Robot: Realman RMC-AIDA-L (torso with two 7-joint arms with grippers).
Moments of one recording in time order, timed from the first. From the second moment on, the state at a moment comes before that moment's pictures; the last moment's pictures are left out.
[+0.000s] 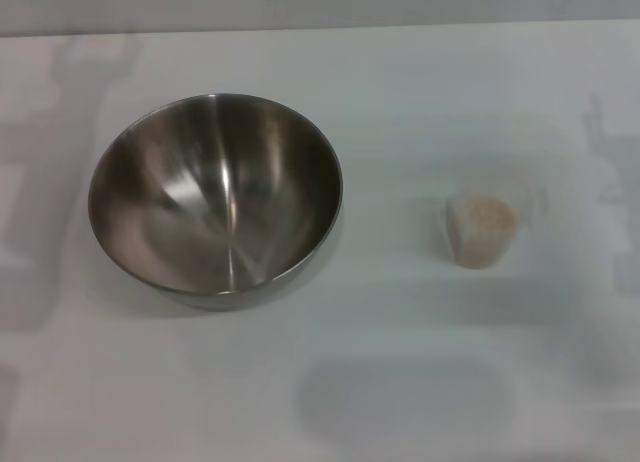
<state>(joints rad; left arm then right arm) -0.22 -2.02 -1.63 -1.56 2.85 -0.18 -0.30 0.46 2.08 0.58 0.21 -1.79 -1.56 -0.05</state>
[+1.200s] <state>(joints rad) -0.53 -2.06 -1.89 -1.71 2.73 -1.67 0.16 0.48 2.08 0.58 0.19 -1.79 -1.54 -0.04</state>
